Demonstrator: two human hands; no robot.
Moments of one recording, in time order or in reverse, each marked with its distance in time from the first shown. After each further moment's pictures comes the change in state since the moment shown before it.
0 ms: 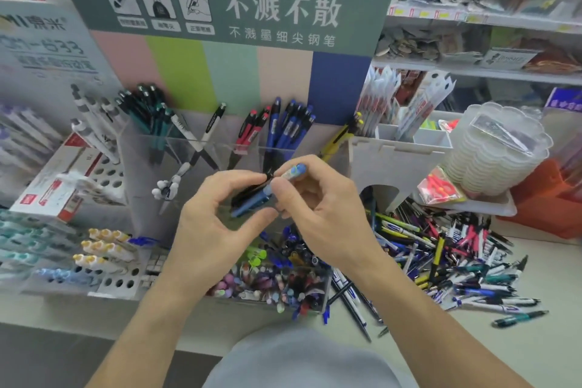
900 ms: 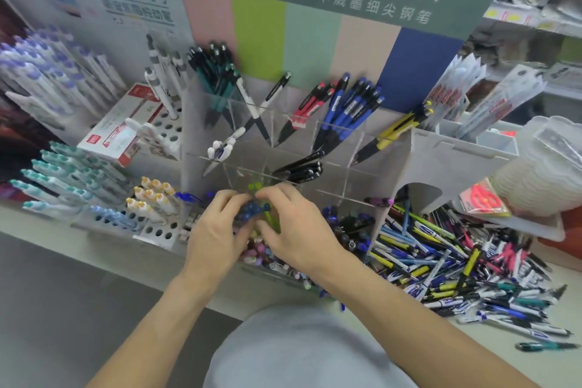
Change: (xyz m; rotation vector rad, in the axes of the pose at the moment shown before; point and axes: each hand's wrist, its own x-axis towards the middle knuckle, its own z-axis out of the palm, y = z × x) left_hand -0.064 -0.120 -0.004 0.457 0.147 -0.036; right_hand -0.014 0.067 0.091 -0.571 -0.397 -0.119
